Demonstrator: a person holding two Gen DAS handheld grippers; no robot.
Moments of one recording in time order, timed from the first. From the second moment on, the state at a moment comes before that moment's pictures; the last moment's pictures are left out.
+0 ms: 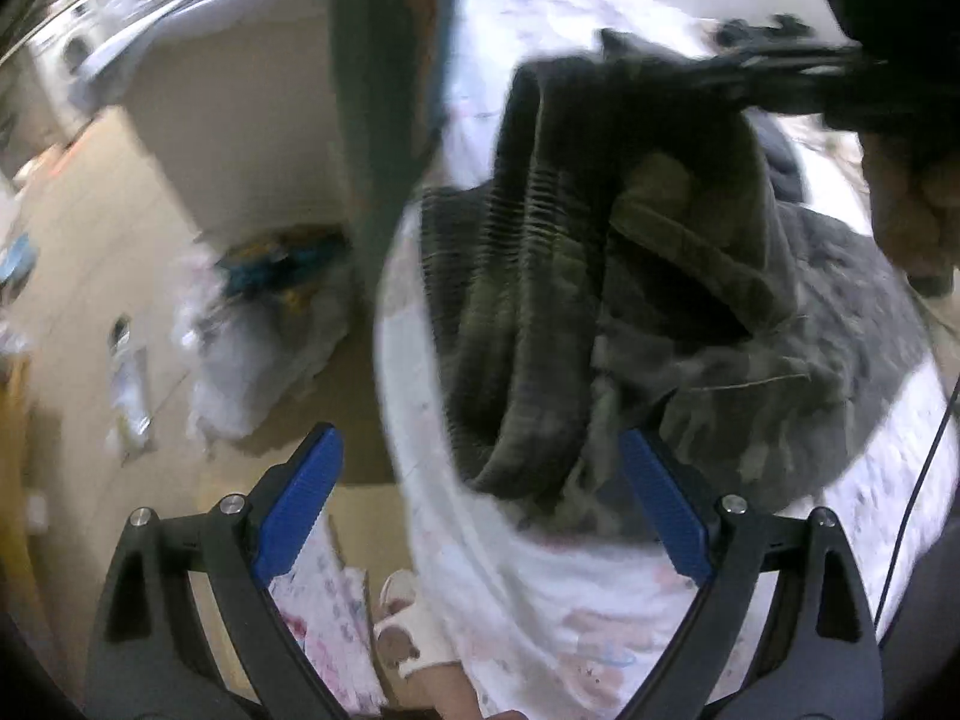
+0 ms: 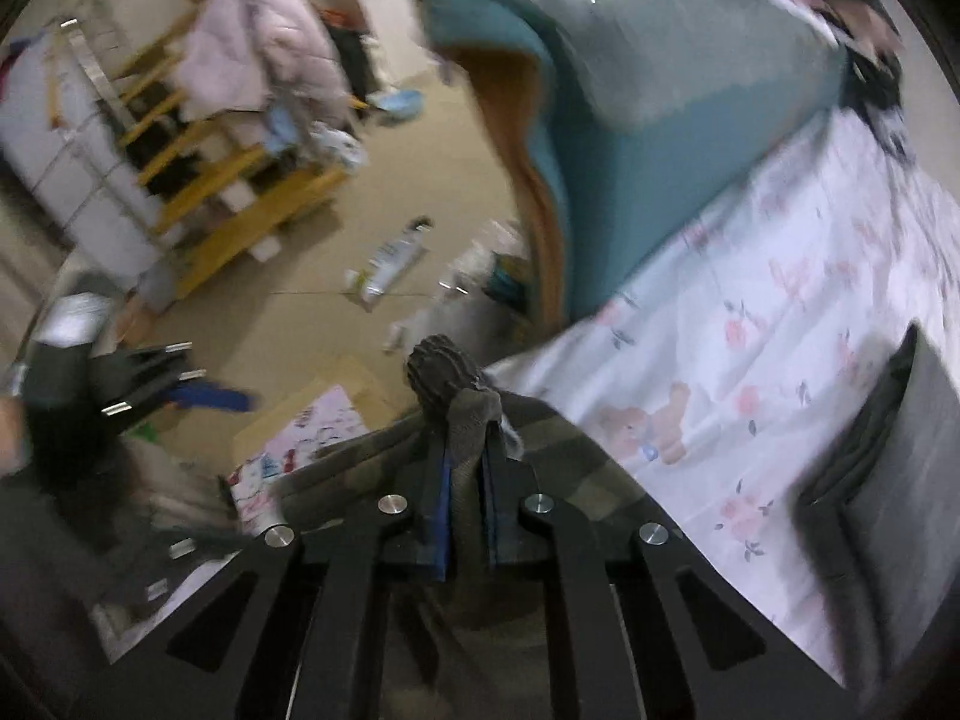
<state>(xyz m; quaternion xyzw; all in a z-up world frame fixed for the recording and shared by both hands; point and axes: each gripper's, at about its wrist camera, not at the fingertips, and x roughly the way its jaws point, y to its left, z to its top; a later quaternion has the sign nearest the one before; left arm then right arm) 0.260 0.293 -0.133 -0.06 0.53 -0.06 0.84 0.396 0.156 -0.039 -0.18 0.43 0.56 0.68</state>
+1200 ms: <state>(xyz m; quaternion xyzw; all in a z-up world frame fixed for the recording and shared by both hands) 0.293 0.313 -0.151 -0.19 0.56 -0.09 0.80 0.424 0.193 -0.122 -0.26 0.42 0.40 0.77</state>
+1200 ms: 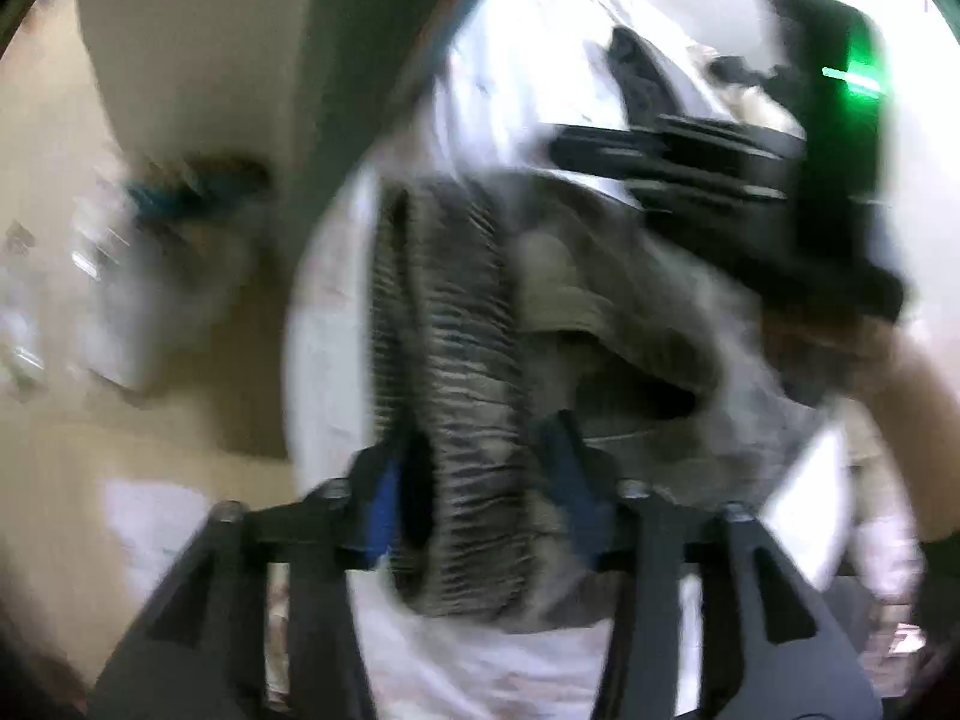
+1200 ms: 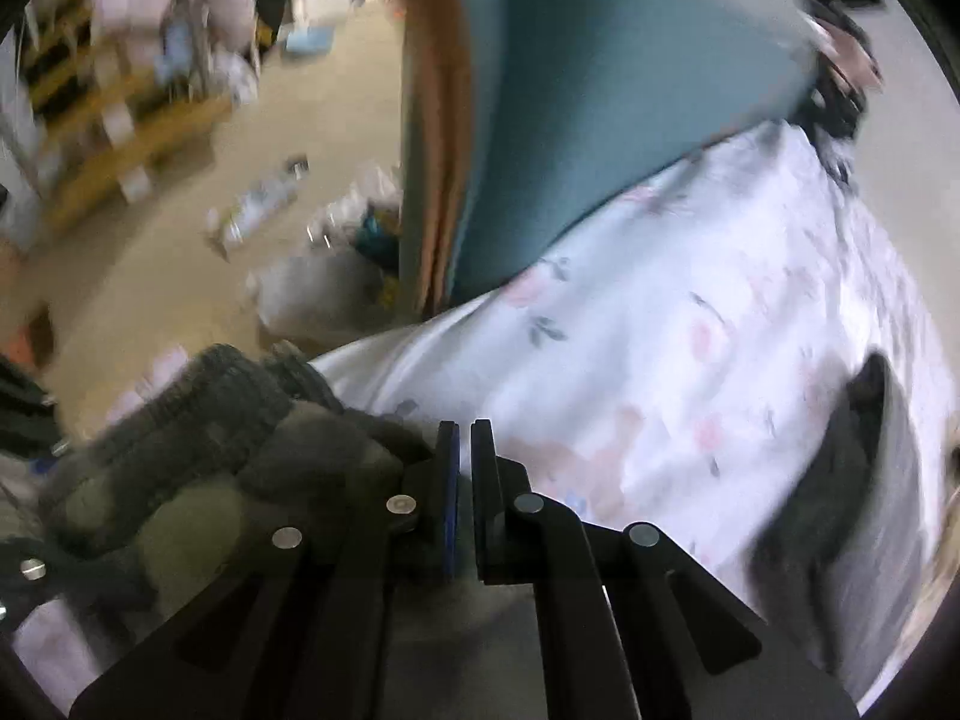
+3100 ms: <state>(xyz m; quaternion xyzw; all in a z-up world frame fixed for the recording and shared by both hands) 0.327 0.203 -0.160 0.02 0.58 0.00 0.82 0.497 -0.230 -0.192 -0.12 0.54 0.12 0.82</state>
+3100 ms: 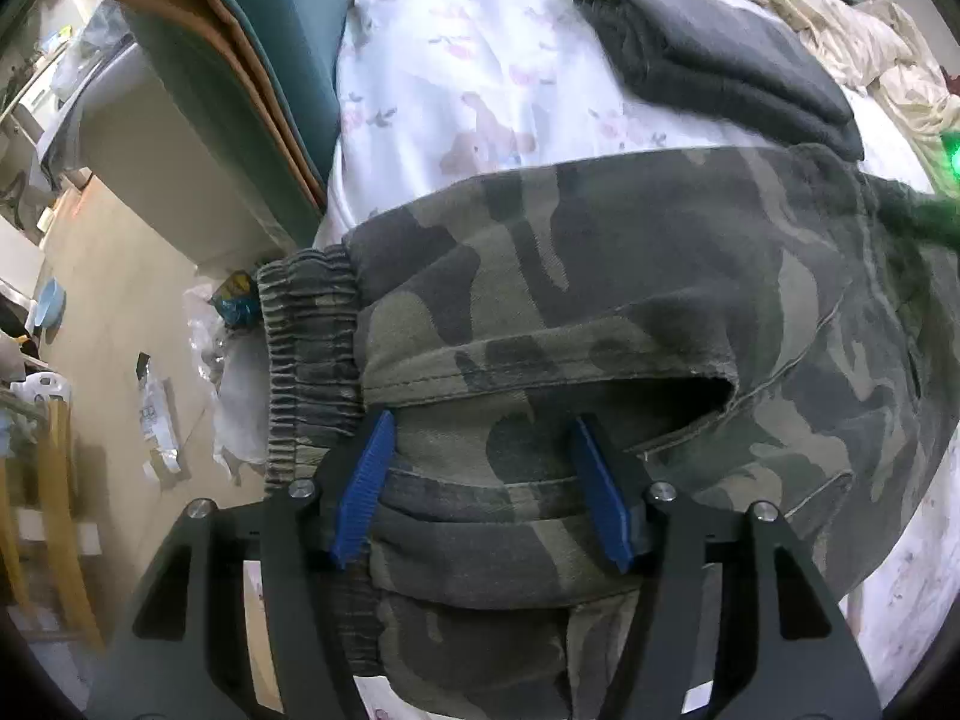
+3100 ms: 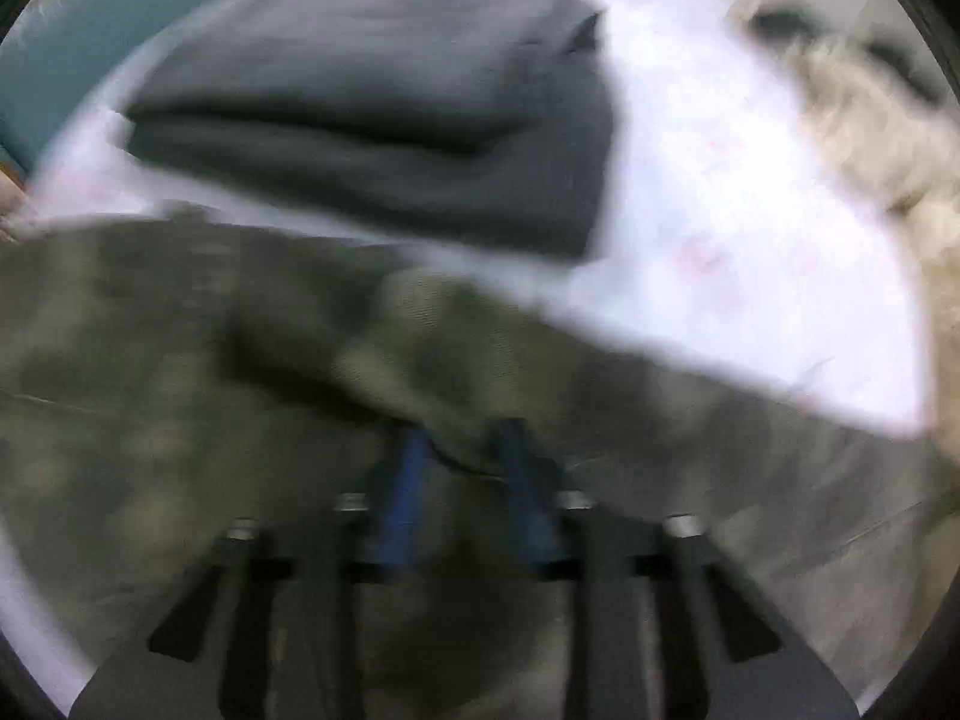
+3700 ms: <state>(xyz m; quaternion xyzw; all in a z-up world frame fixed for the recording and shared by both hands) 0.334 0.196 -0.162 0.01 0.59 0.03 0.81 0.352 -0.592 -0.148 0.20 0.44 -0.21 0.85</state>
